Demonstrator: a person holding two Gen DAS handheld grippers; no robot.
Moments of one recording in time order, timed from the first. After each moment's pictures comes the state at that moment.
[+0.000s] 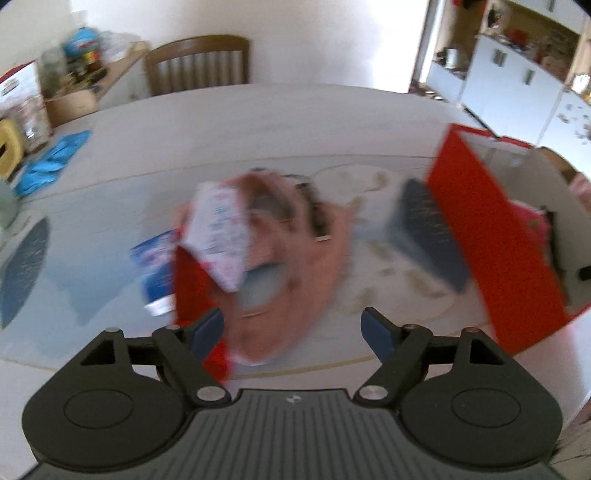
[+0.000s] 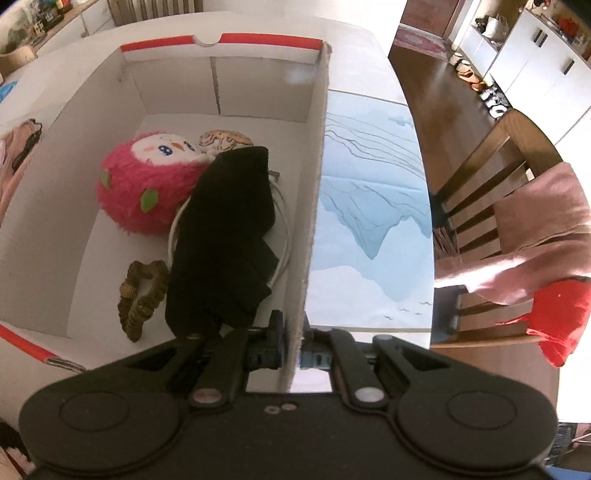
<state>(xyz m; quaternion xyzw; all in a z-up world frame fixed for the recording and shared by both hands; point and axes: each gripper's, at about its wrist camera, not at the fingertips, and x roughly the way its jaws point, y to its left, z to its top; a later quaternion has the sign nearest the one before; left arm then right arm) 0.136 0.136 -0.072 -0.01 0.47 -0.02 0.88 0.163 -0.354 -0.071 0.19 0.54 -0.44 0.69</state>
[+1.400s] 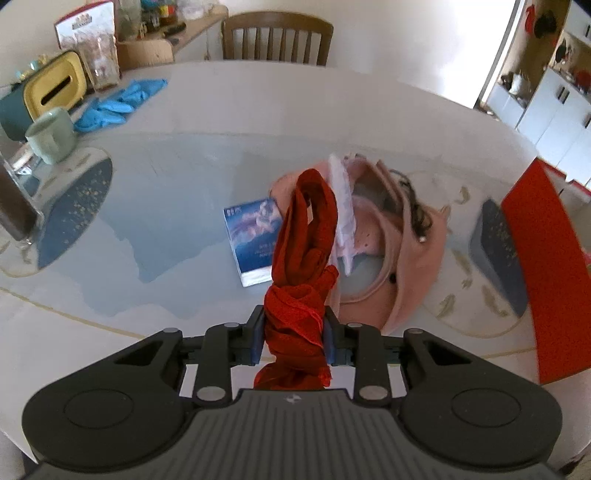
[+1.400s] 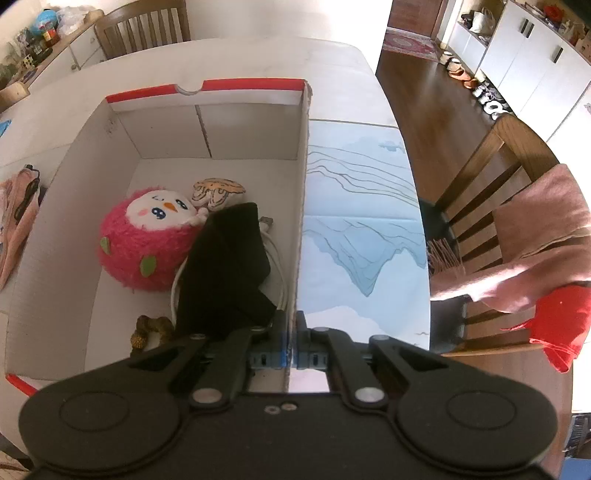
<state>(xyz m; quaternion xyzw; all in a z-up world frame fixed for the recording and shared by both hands) 0.130 0.197 -0.073 -0.08 0.49 0.06 0.87 0.167 -0.376 -0.046 0.25 0.49 -0.48 0.68</state>
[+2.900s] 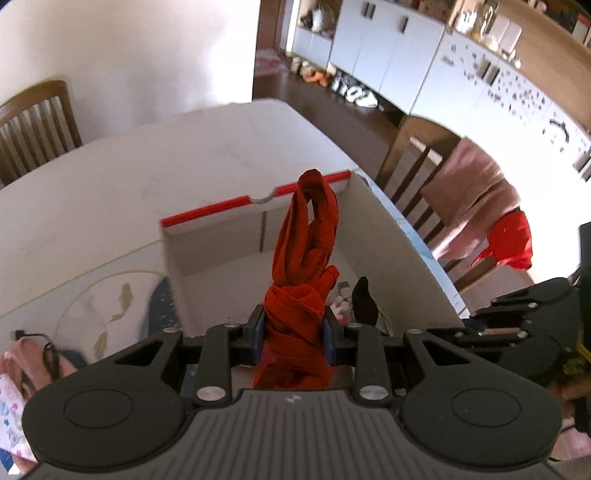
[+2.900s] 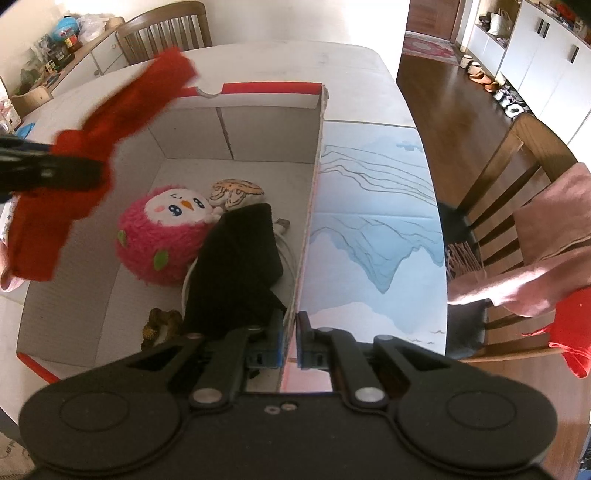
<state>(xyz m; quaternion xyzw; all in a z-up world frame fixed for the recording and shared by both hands) 0.269 -0.139 -0.020 0.05 0.50 -0.22 0.84 0.158 -0.371 -0.045 0.28 0.47 -0.47 0.69</state>
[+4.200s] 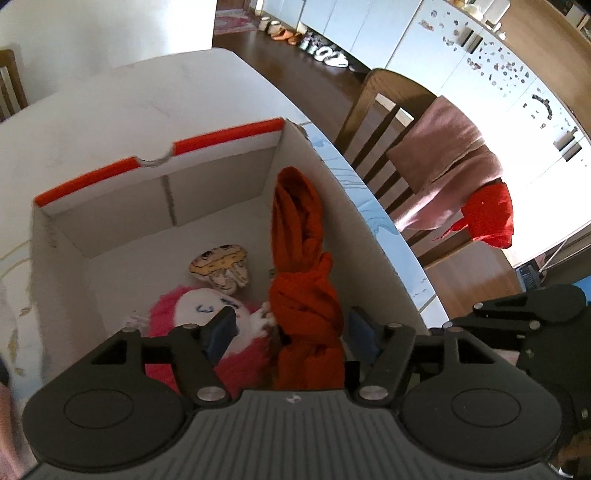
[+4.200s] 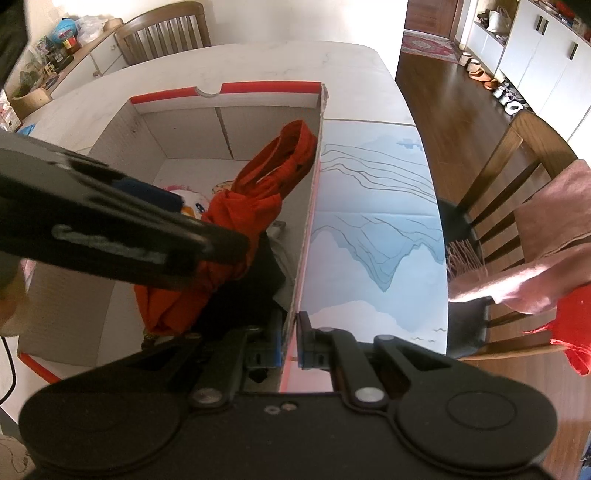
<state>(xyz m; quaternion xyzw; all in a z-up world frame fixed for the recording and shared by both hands) 0.286 -0.196 -0.063 0.03 0.55 -0.26 0.79 0.158 -0.370 -0.045 0.30 0.46 -0.49 0.68</state>
